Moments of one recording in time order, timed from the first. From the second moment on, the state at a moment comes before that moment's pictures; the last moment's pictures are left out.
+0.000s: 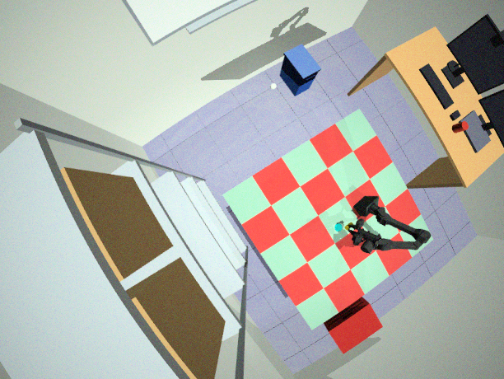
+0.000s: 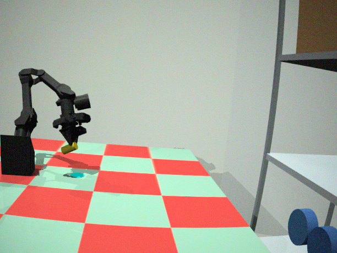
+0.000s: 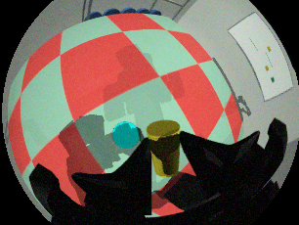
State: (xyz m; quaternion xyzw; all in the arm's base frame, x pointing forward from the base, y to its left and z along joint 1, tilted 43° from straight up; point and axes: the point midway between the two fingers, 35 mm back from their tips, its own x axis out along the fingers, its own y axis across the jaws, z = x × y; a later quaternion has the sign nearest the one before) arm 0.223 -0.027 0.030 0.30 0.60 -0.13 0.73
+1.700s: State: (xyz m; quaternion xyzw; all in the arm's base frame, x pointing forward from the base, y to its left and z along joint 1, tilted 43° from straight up) arm 0.221 -0.026 0.033 0.29 0.47 -0.21 0.81
